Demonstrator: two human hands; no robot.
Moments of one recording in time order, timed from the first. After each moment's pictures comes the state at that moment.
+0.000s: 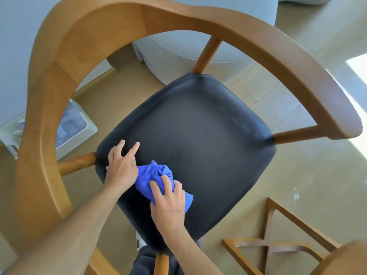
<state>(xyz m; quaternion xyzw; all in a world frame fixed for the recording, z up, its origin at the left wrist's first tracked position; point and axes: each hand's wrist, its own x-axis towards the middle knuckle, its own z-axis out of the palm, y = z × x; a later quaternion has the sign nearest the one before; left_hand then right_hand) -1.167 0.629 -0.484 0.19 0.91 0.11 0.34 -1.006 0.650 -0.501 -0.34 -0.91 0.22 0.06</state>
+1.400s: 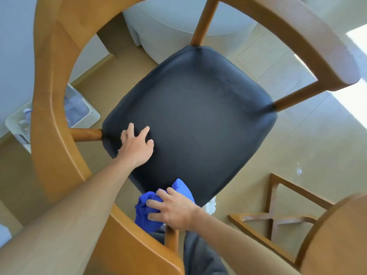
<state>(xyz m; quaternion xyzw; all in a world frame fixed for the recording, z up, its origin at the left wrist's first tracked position) -1.141 0.621 -0.466 0.21 0.89 0.04 0.40 -0.931 0.619 -0.515 0.16 -0.96 0.18 -0.10</state>
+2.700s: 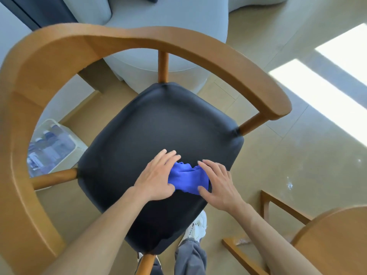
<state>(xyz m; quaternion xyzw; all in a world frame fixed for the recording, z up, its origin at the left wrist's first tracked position) -1.060 0.721 -0.438 0.52 0.76 0.02 0.39 -0.857 0.820 -0.474 -0.34 -0.88 0.33 -0.06</state>
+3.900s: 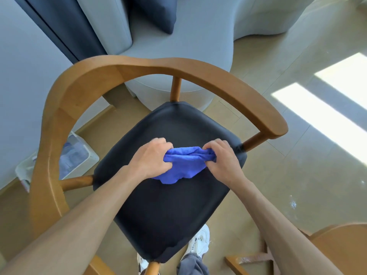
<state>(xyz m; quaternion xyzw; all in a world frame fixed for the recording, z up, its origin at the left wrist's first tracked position) -1.121 0.750 -0.362 0.52 0.81 0.07 0.26 -0.932 0.878 -0.399 -0.34 -0.87 0.36 0.08</state>
